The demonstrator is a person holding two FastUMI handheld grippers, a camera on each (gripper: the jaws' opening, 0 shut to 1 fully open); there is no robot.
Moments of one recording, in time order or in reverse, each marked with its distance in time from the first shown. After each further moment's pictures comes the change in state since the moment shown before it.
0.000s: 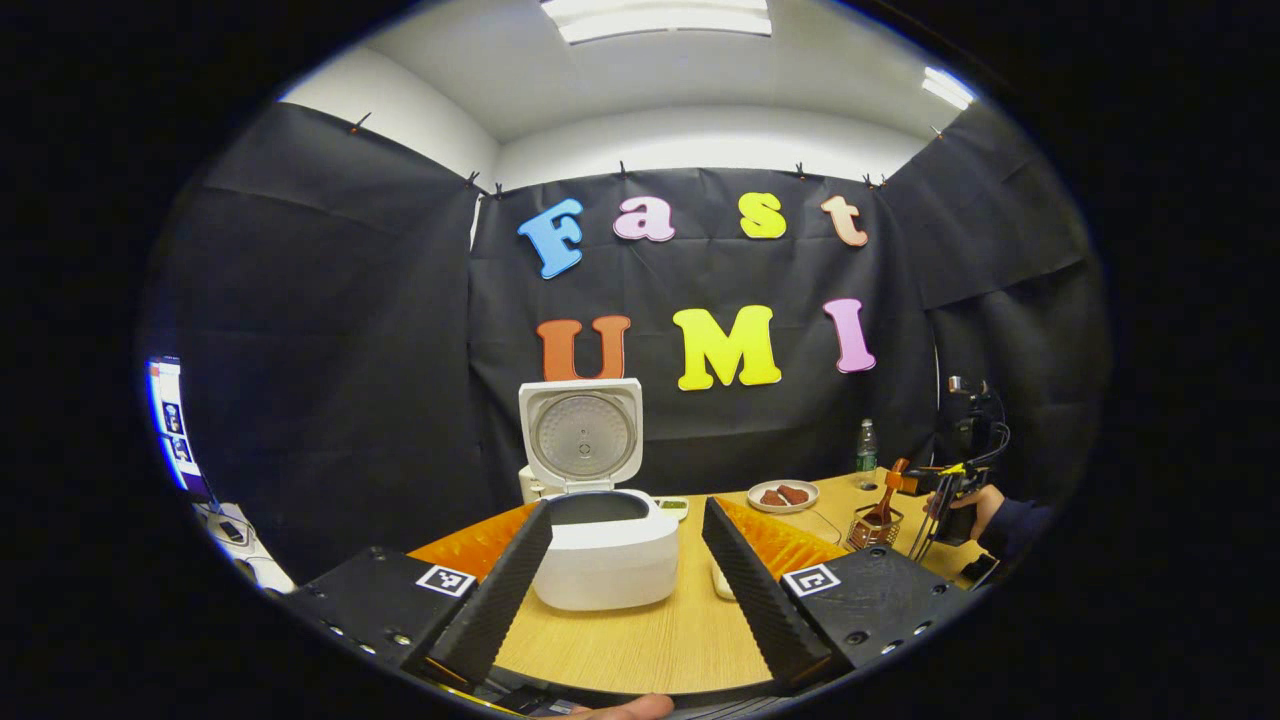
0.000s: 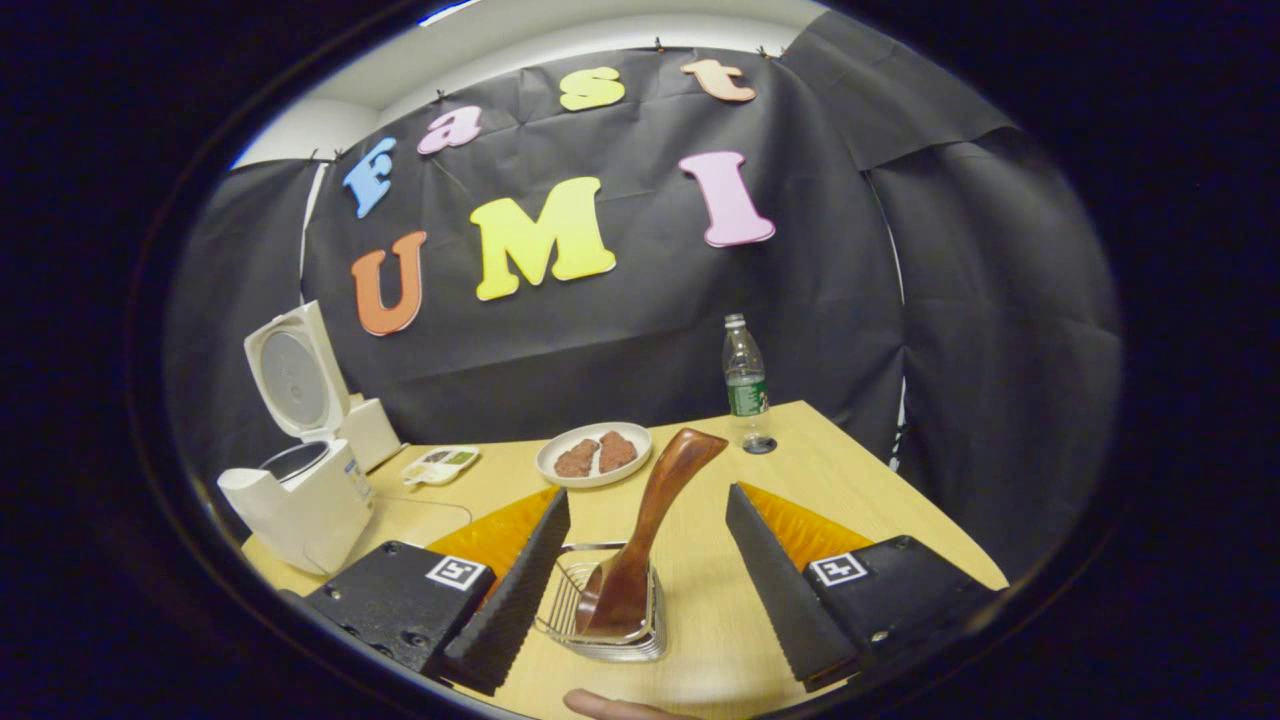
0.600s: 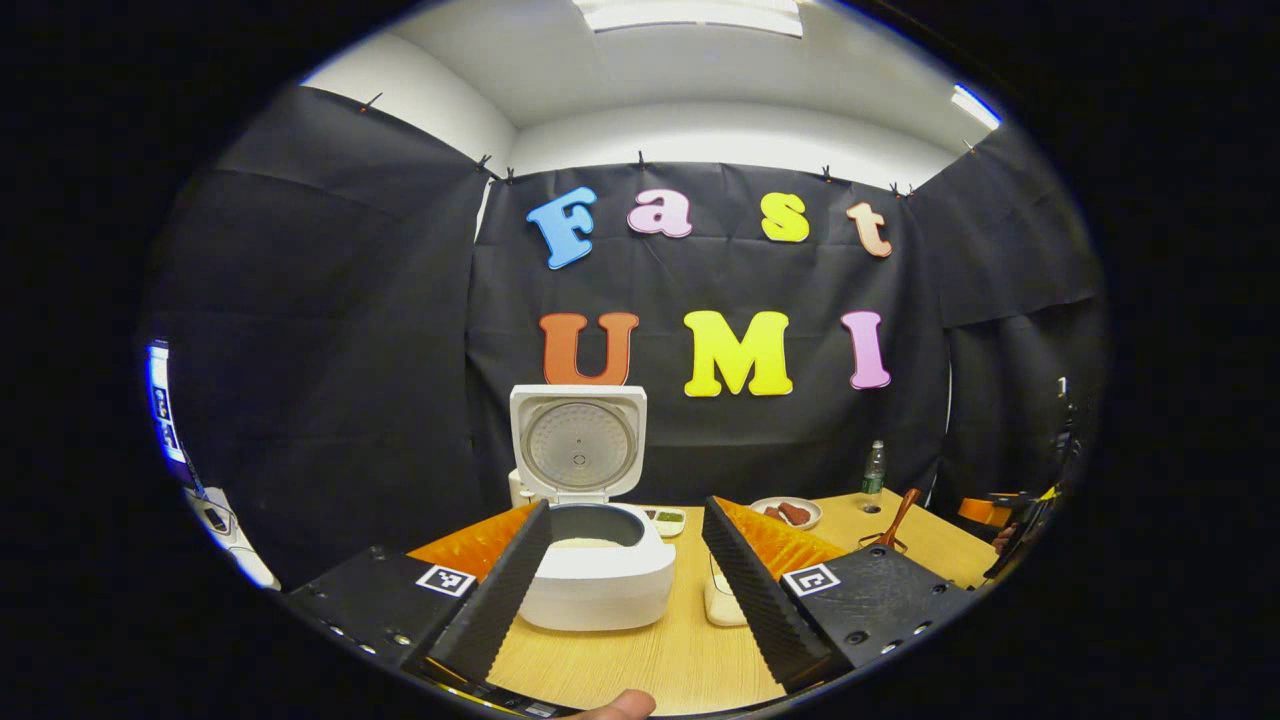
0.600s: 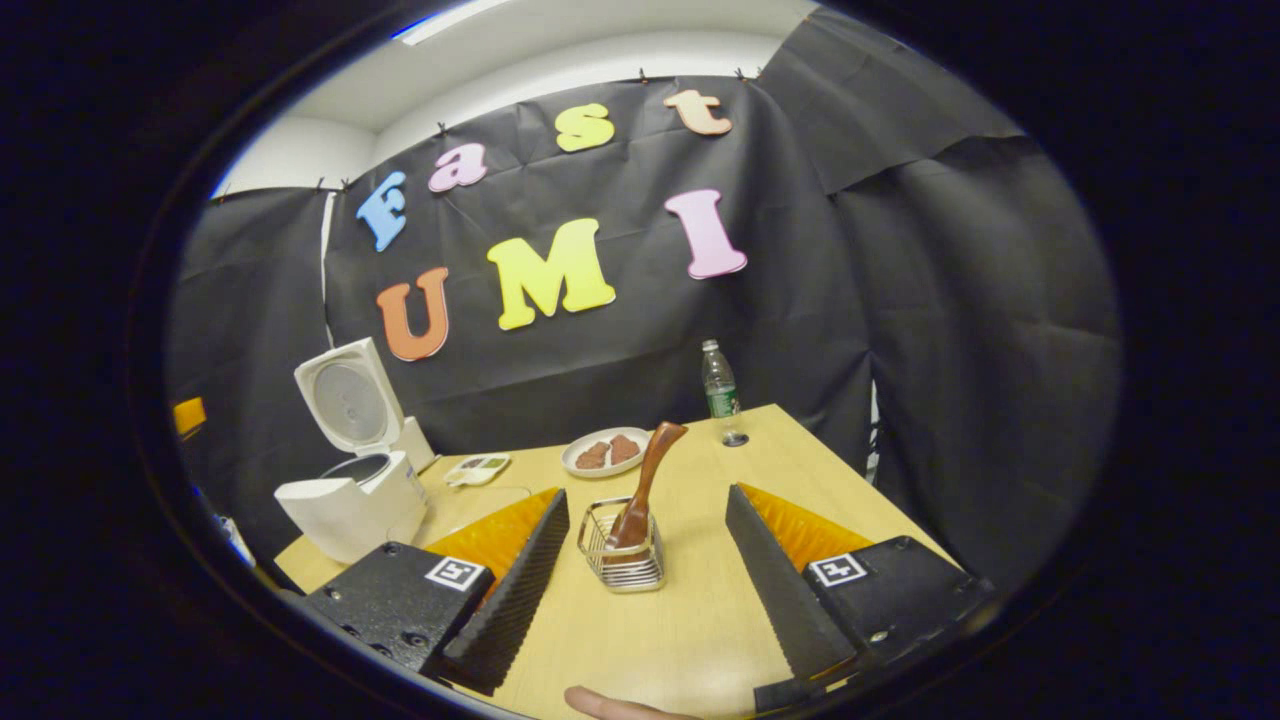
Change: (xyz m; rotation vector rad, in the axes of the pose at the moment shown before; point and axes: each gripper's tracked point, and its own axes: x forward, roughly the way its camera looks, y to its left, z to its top) left arm 0.051 -0.002 0.020 -0.086 0.006 0.010; right arm -0.149 0.006 0.019 0.035 -0.052 0.047
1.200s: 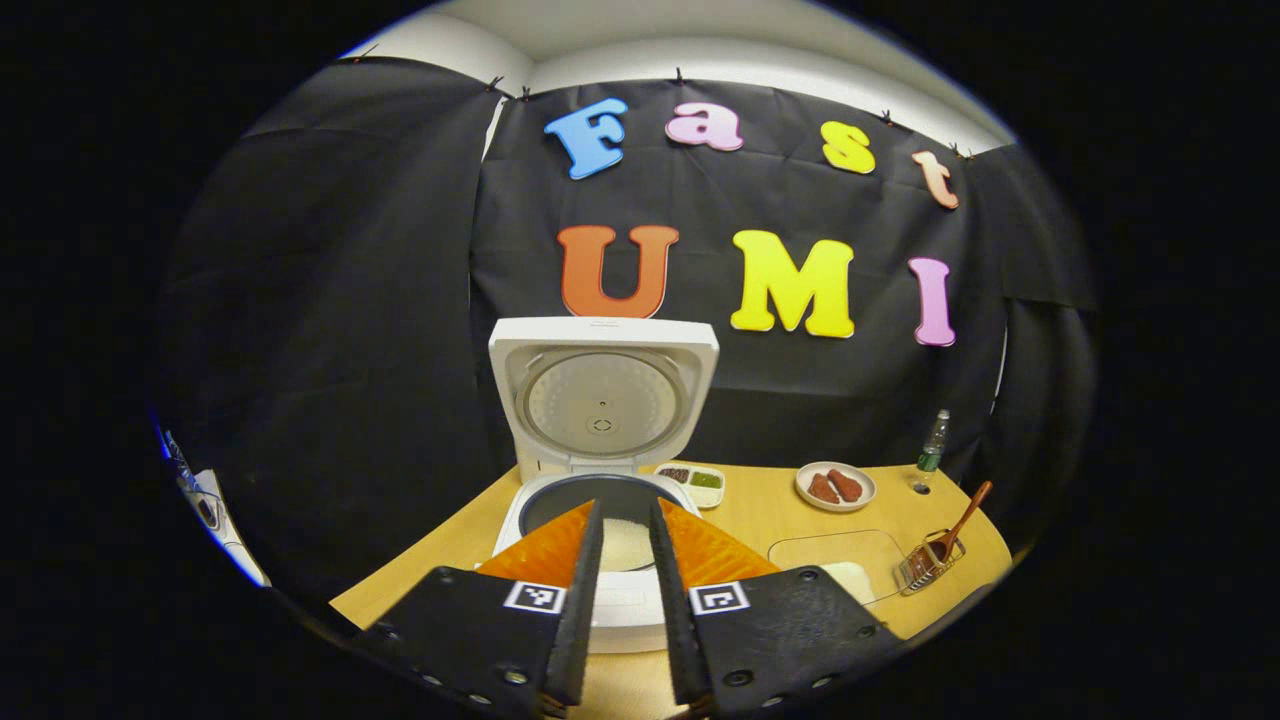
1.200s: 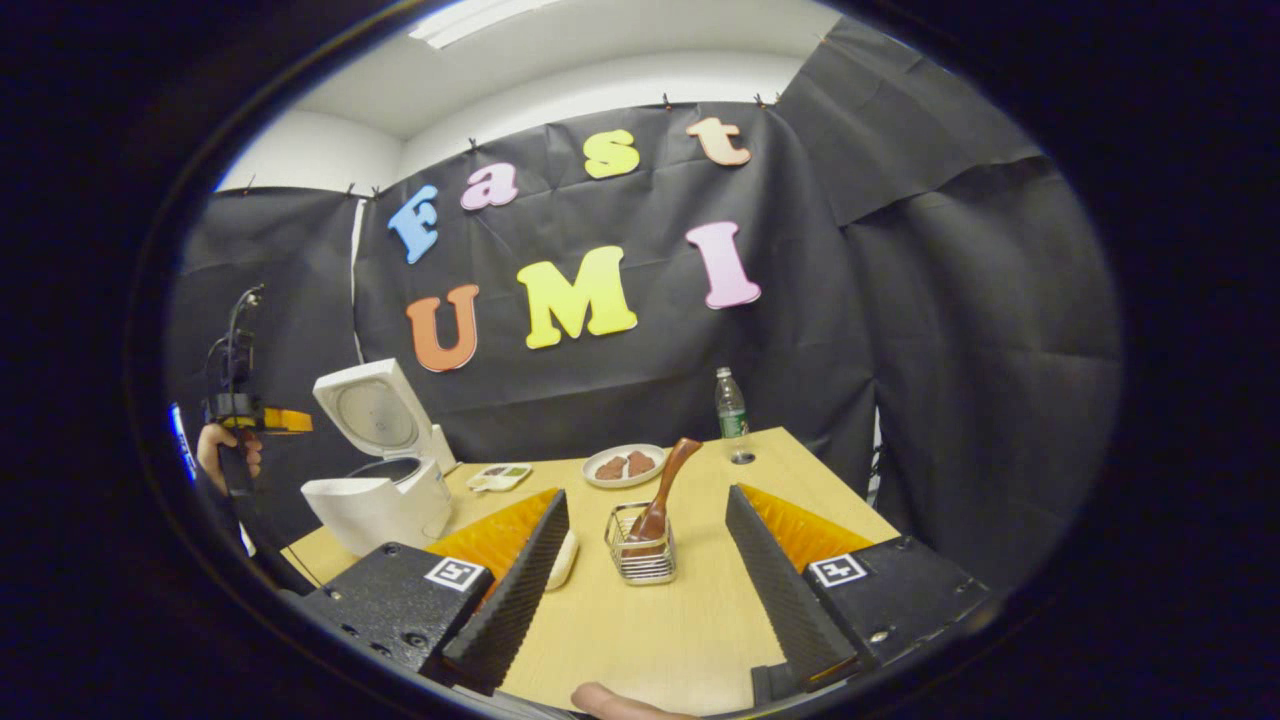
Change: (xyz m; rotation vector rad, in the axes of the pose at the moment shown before) left arm 0.131 0.035 -0.041 -0.029 0.203 0.051; right arm -0.080 0.015 0.007 -0.072 -0.033 0.011
